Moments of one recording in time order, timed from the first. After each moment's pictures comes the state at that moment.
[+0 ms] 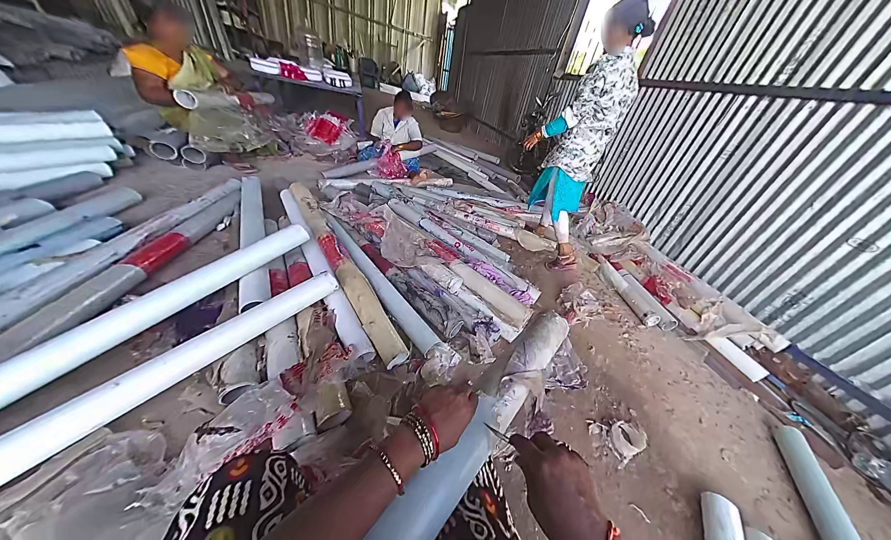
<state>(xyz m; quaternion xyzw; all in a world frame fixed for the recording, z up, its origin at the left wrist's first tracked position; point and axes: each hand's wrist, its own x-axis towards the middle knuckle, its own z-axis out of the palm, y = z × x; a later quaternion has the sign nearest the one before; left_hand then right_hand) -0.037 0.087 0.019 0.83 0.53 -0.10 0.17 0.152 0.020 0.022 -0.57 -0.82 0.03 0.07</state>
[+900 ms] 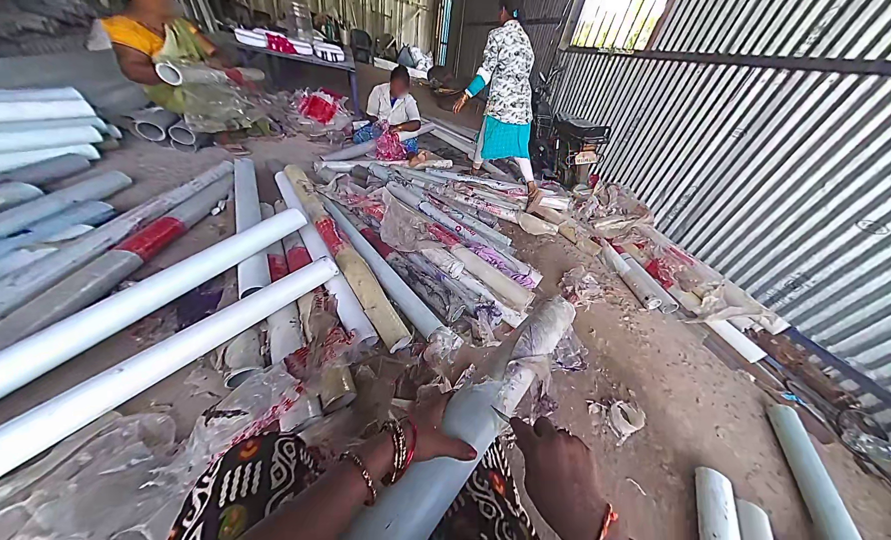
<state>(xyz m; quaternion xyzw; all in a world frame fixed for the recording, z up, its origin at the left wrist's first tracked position) -0.076 0.070 -0.036 0.63 0.55 0.11 0.54 0.130 0.019 0.041 -0.61 -0.79 0.04 -0.06</state>
